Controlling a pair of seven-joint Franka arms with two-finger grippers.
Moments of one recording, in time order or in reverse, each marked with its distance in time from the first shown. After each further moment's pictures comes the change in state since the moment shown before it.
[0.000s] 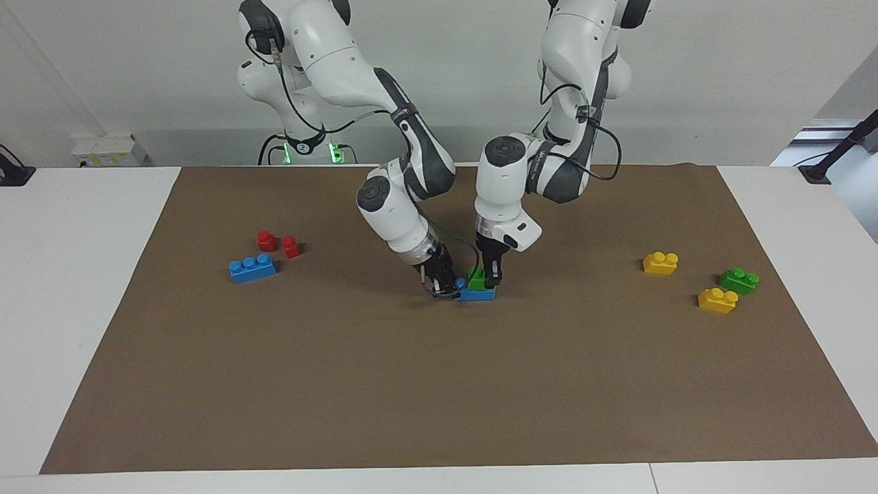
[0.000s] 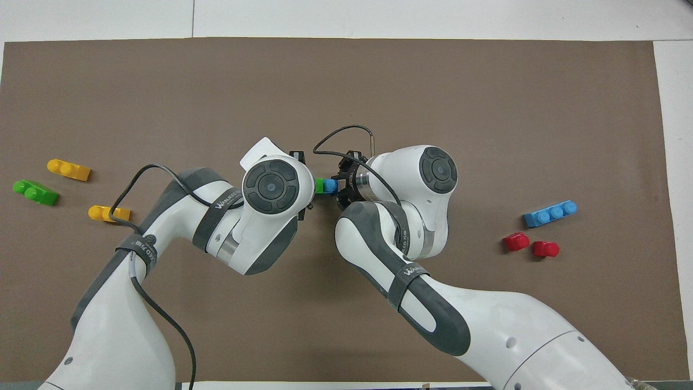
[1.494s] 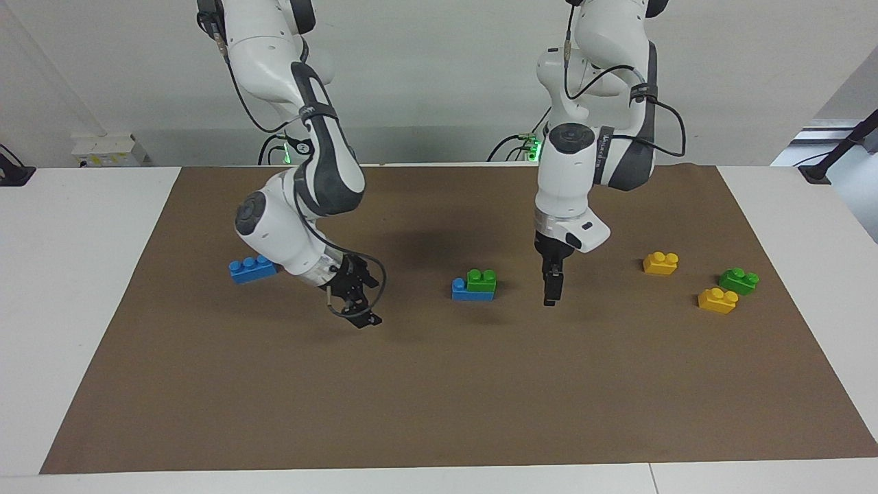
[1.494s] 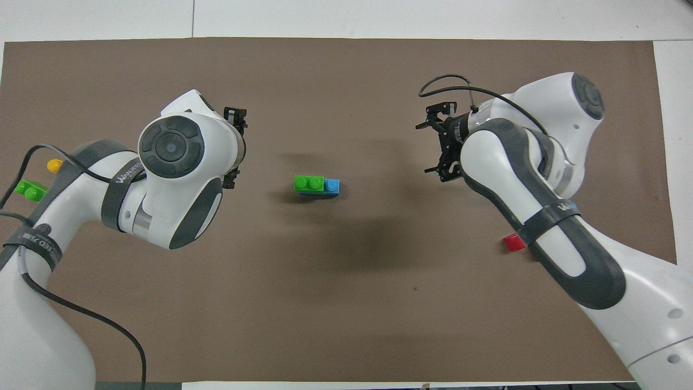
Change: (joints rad) left arm 0.205 -0.080 0.009 0.043 0.059 -0.041 0.388; right arm -0.362 -0.112 -0.018 0.074 -0.088 -0.387 -0.491
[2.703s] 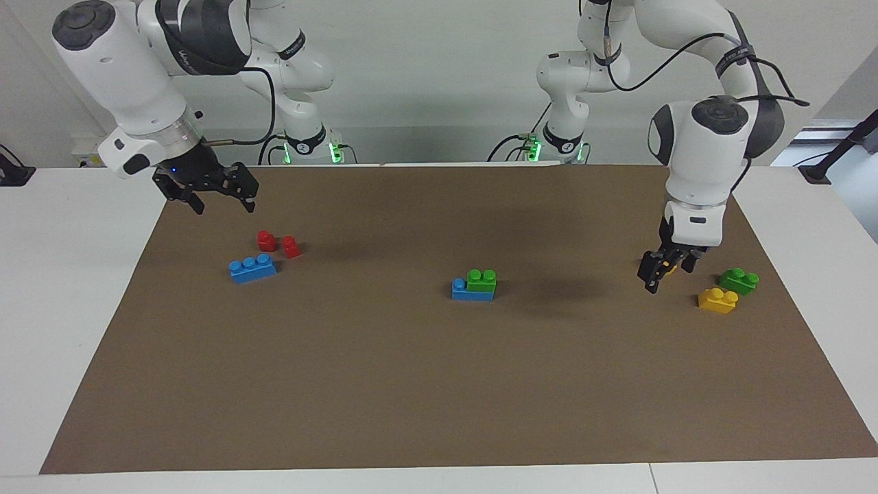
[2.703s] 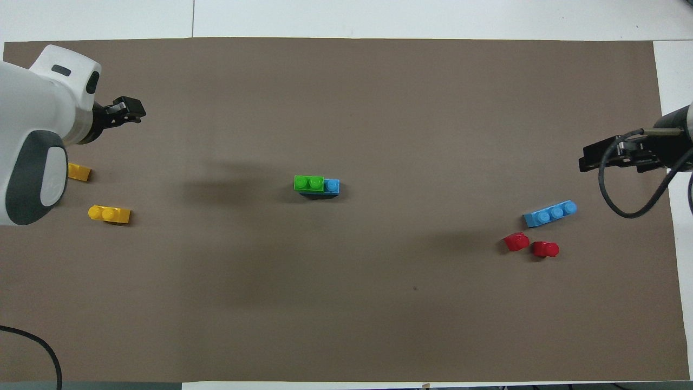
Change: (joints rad) left arm 0.293 -0.079 0.005 0.123 -0.015 -0.235 1.368; right arm -0.225 -0.349 -0.001 0.128 -0.504 -0.565 -1.225
